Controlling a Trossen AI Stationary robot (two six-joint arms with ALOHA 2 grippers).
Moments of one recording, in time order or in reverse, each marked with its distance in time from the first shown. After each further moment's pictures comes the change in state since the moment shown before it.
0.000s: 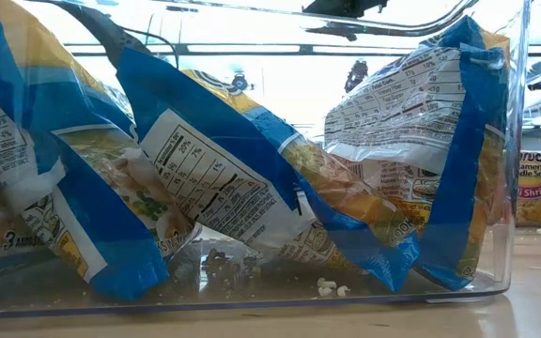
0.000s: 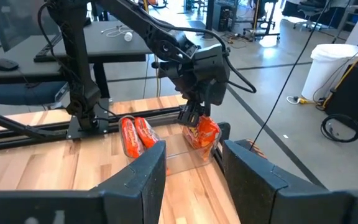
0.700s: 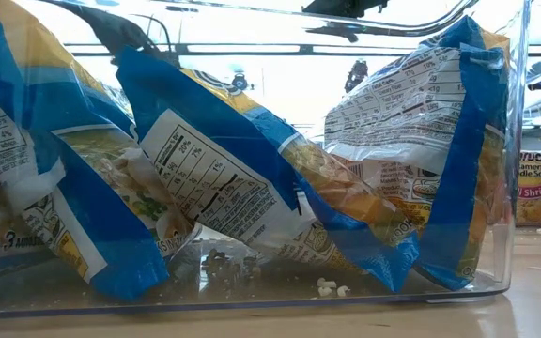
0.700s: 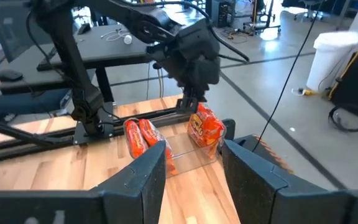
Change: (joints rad) left arm -0.026 -0.134 0.000 -0.049 0.029 -0.084; right arm 0.002 0.000 0.000 -0.003 0.000 0.058
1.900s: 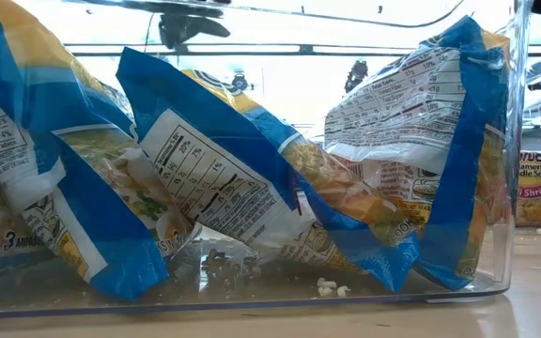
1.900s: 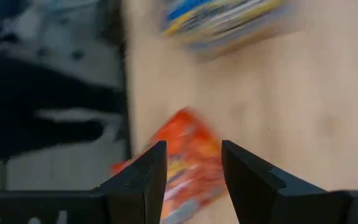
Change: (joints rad) left arm -1.143 -0.190 0.000 0.176 0.500 -0.701; right arm 1.202 0.014 -0.302 -0.446 0.349 0.941
